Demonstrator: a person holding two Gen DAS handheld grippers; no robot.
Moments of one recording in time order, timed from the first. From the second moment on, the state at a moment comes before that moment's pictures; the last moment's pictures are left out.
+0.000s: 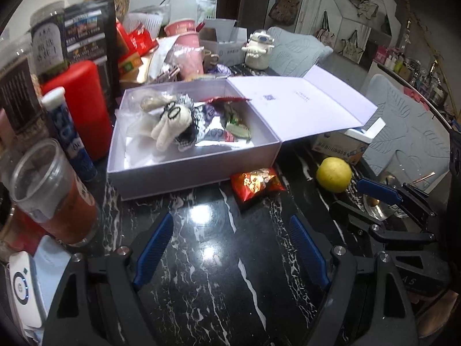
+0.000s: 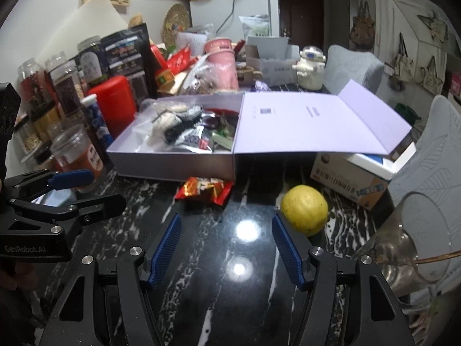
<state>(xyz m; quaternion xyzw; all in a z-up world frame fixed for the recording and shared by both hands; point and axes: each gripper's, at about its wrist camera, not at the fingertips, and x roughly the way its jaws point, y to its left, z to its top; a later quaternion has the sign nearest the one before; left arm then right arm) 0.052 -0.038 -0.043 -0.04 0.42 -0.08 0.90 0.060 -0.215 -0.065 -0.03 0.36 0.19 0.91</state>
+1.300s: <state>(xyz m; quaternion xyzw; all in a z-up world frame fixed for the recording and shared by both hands) 0.135 -0.048 -0.106 -0.06 0.48 -0.17 0.86 0.149 -0.186 -0.121 -0.01 0.43 0.29 0.86</state>
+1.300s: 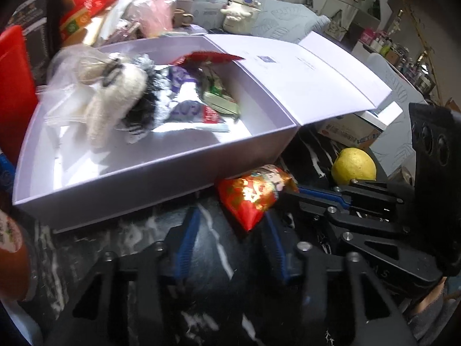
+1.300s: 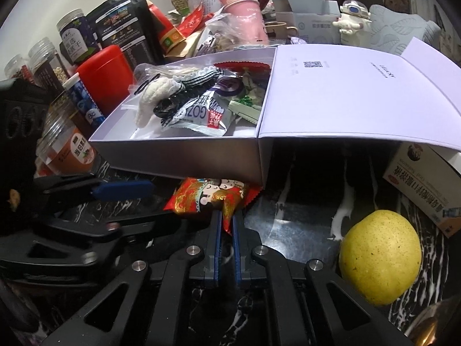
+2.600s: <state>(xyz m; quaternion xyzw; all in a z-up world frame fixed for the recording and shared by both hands) 0.099 -0.064 -0.081 -0.02 0.43 -0.18 0.89 0.114 -0.185 -0.107 -0.02 0.40 0.29 0.87</state>
